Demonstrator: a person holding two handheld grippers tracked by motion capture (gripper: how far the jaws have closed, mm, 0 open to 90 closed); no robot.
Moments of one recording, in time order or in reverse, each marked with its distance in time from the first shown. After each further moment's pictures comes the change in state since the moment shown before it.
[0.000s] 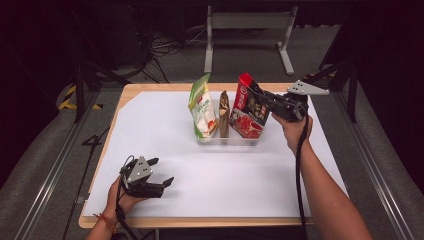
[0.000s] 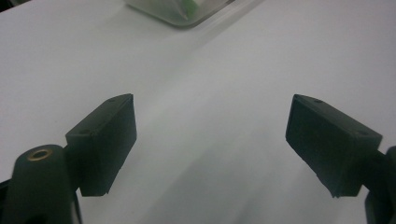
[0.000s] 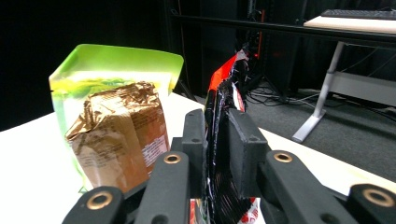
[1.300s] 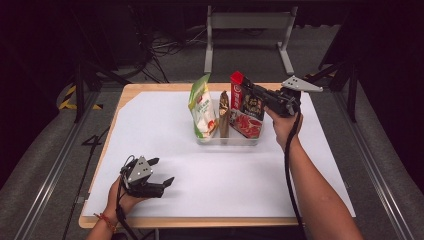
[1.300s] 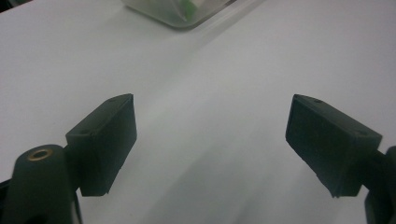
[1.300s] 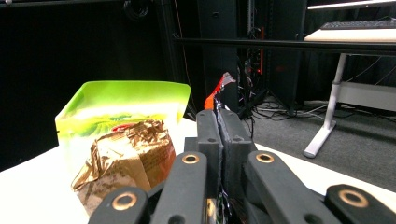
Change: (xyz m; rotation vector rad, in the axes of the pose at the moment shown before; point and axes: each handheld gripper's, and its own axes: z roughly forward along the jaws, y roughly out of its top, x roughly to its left) left arm -0.001 0.001 0.001 -0.001 -0.004 -0.003; right arm 0.008 0.008 0.019 -0.082 0.005 0.065
